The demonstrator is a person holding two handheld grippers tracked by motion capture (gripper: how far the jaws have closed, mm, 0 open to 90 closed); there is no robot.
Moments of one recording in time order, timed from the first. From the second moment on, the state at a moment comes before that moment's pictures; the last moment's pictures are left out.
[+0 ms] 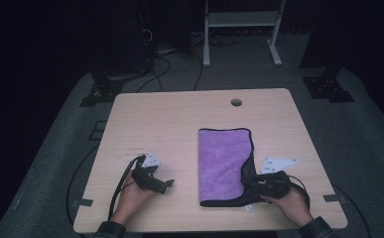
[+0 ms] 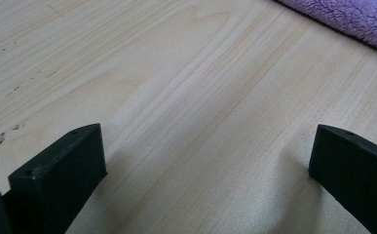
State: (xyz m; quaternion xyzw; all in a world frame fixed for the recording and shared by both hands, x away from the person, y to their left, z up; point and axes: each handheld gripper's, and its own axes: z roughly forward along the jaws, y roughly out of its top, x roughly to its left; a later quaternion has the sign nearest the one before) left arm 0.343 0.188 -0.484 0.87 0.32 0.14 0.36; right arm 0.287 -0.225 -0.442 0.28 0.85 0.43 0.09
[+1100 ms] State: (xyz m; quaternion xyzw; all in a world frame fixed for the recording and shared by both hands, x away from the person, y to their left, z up) left arm 0.351 0.182 -0.481 0.87 0.32 0.13 0.37; right arm 0.324 -0.261 -0.447 0.35 0.83 0.41 0.13
